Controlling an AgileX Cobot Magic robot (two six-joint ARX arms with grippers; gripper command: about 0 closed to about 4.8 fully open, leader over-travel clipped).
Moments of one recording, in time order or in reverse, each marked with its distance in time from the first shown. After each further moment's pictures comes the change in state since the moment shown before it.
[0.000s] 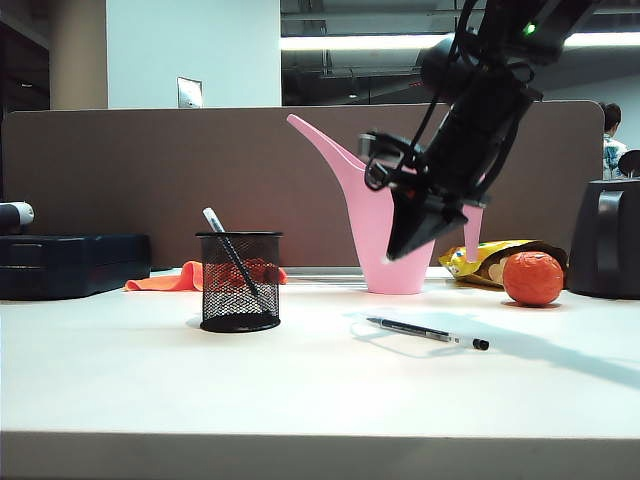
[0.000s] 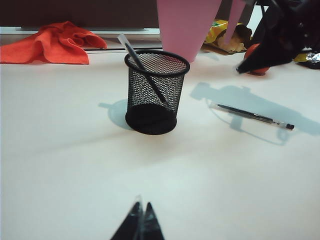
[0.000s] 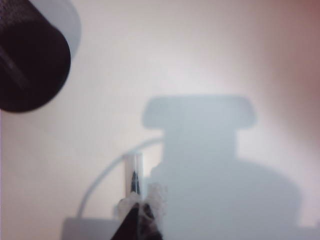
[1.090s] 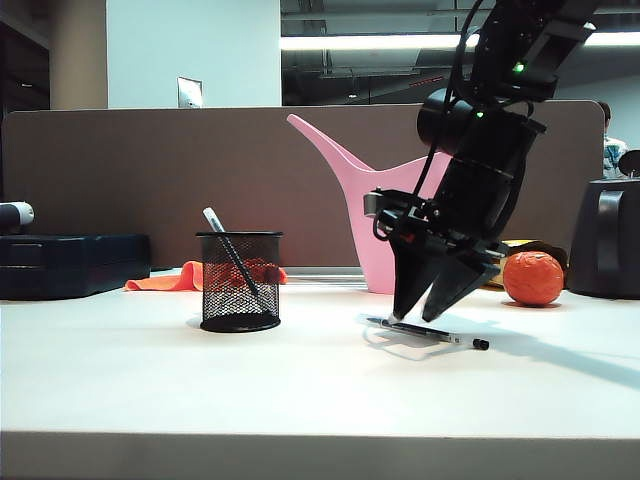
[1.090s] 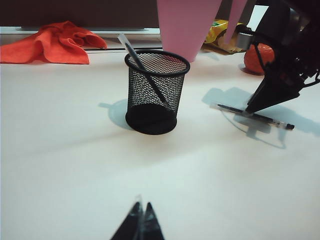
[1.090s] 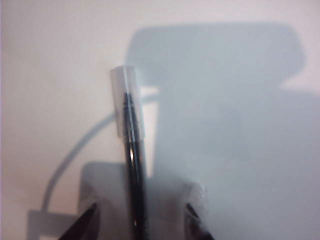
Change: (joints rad) left arm 0.000 0.000 0.000 0.000 0.000 0.000; right arm 0.000 0.087 0.000 -0.163 0.004 0.019
